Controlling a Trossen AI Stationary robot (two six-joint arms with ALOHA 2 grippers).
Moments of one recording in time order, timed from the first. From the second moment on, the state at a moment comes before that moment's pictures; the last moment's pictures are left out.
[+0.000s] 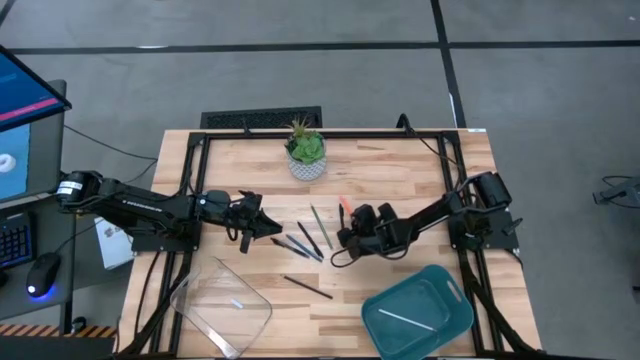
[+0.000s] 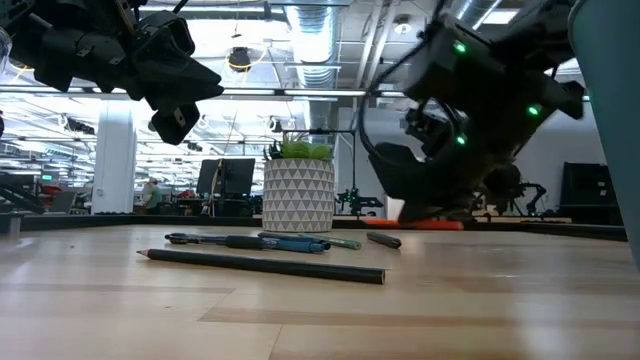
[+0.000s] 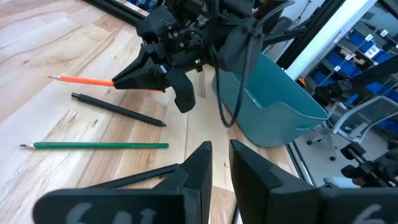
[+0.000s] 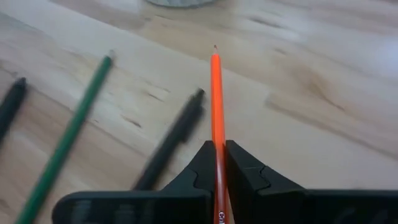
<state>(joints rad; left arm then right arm) -0.03 0.98 0.27 0.50 0.13 -0.49 0.24 1.85 0.83 -0.13 0.82 1.05</state>
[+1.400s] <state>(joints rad) -0.03 0.98 0.27 0.48 0.12 -0.50 0.49 1.83 1.48 -0.75 0.95 0.75</state>
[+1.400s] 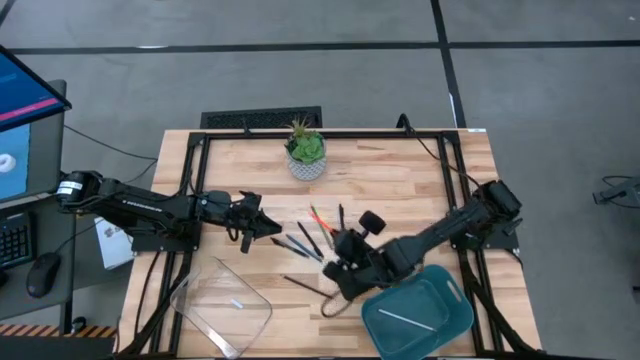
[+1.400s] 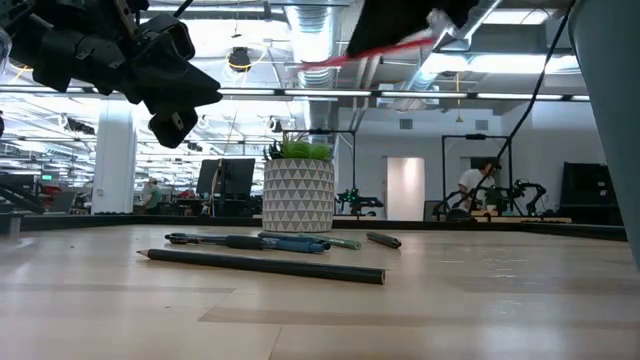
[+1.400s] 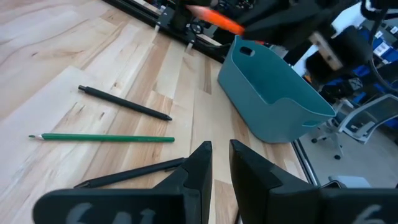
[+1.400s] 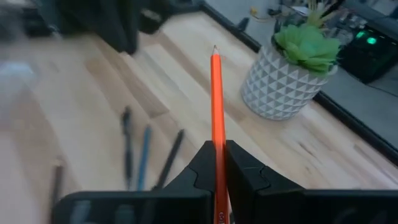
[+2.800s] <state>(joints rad) 0.02 0.98 0.27 0.73 -0.18 -0.15 0.78 1.63 1.48 -1.57 1.08 1.45</state>
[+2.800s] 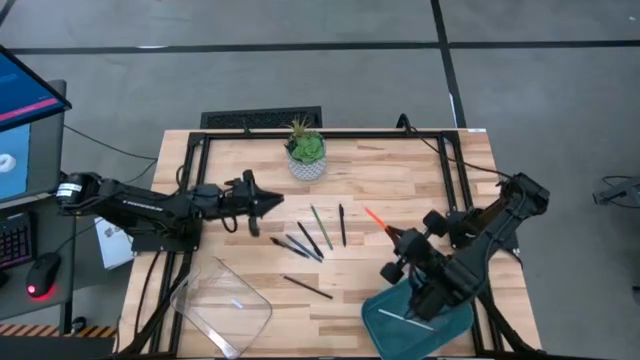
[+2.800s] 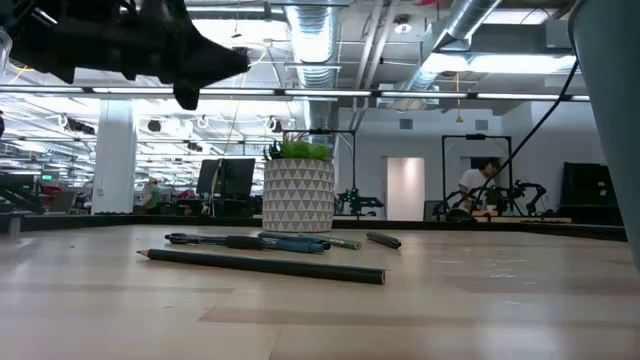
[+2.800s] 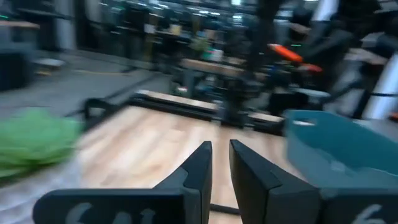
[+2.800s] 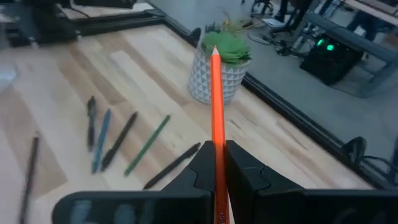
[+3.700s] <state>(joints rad) 0.26 0.98 0.27 0.61 0.00 -0.09 0.71 1.62 1.48 -1.56 1.08 1.45</state>
